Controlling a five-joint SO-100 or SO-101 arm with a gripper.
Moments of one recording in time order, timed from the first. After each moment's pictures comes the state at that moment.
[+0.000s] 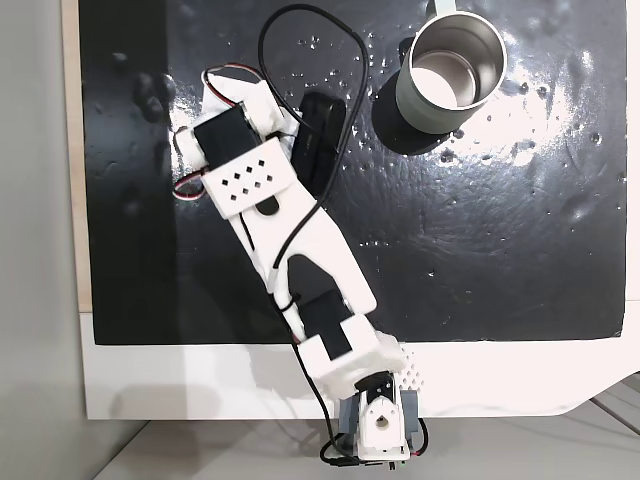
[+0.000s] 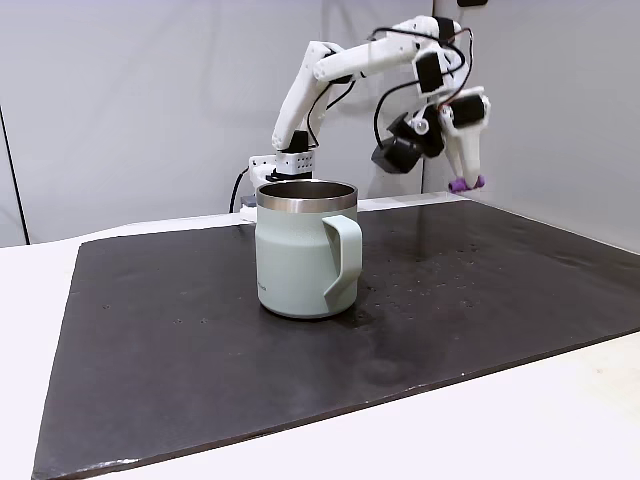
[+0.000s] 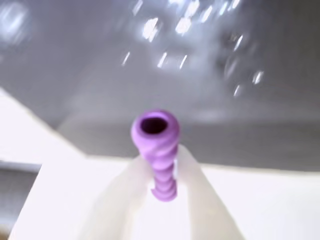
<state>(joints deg) -29.4 64.7 46.7 83.8 38.0</state>
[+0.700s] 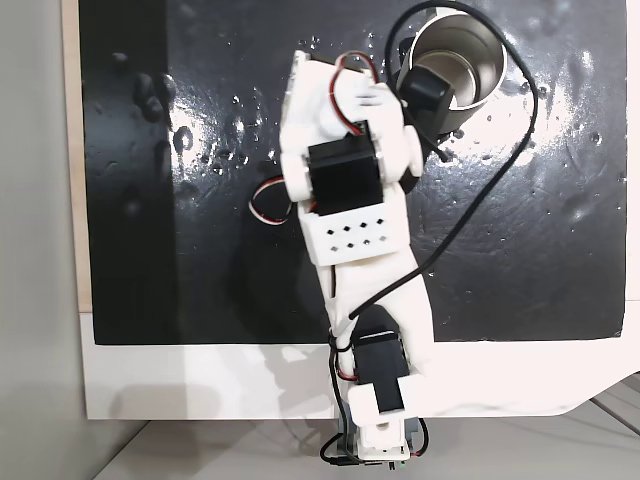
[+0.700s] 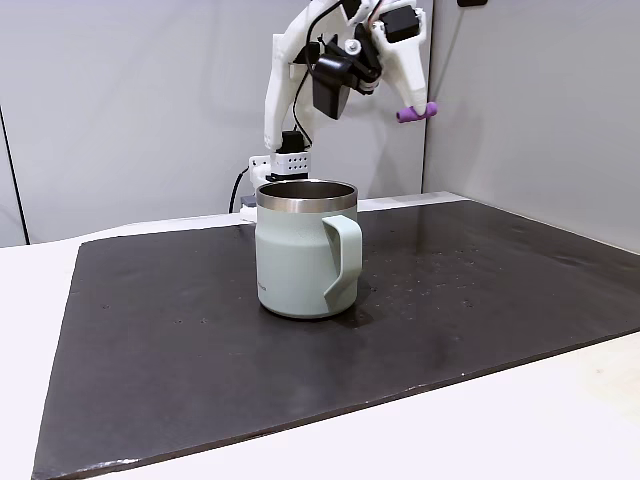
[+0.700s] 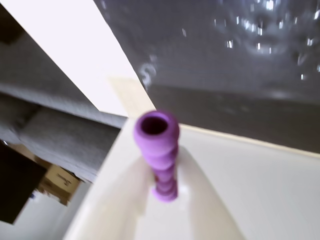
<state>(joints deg) -13.4 81.6 47.6 89.0 26.8</state>
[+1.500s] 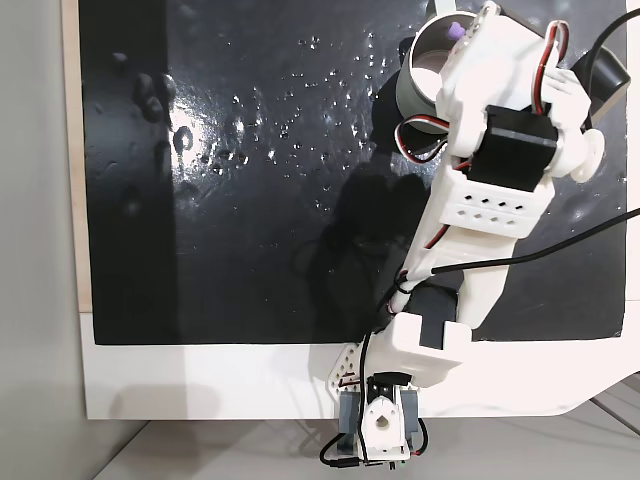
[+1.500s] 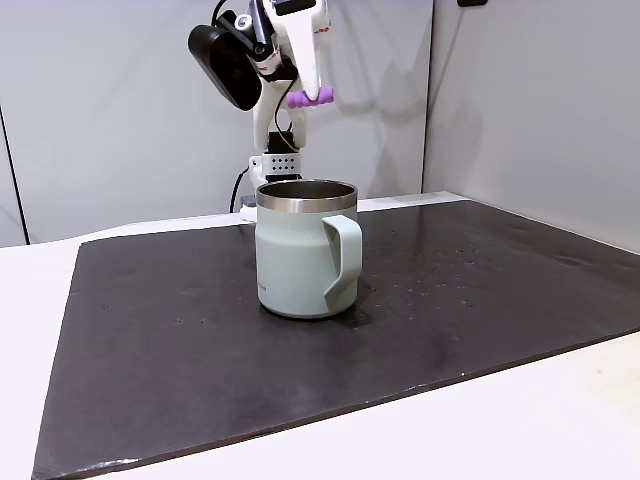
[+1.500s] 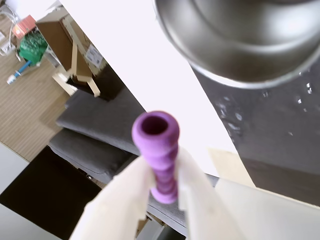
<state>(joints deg) 9.6 63.3 16.5 94.2 17.1</state>
